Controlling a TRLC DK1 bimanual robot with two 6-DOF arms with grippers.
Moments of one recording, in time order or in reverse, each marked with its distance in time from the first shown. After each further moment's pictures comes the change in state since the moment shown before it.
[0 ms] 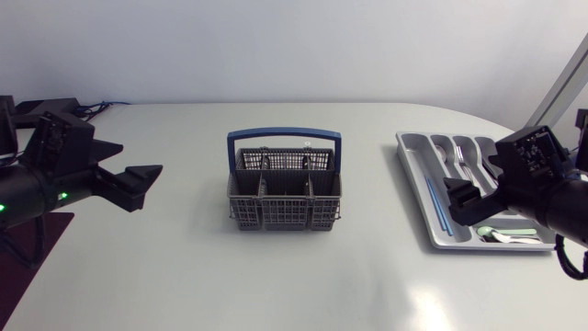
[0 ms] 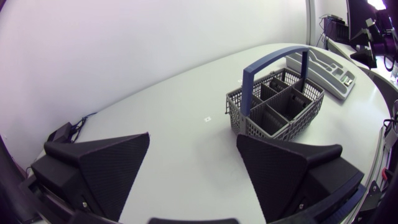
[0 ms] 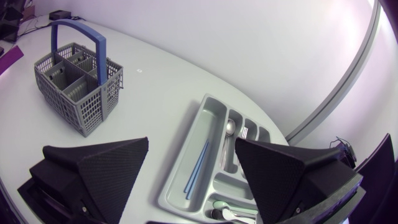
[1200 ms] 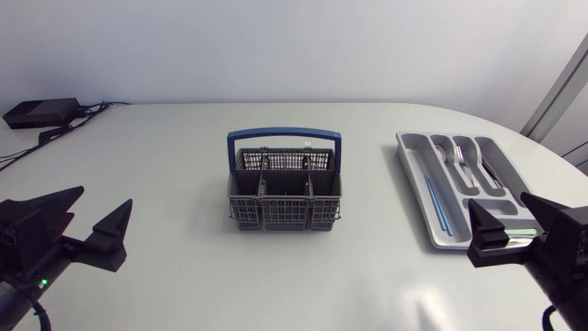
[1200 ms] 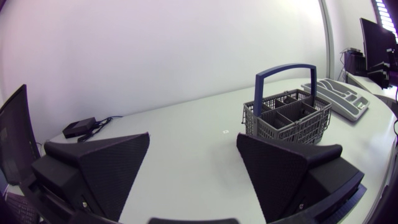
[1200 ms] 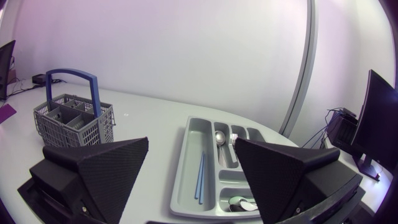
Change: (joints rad) left arm 0.055 -0.607 -0.438 0.124 -0.076 -0.146; right arm -0.106 -0.600 -0.409 0.156 -0.064 0.243
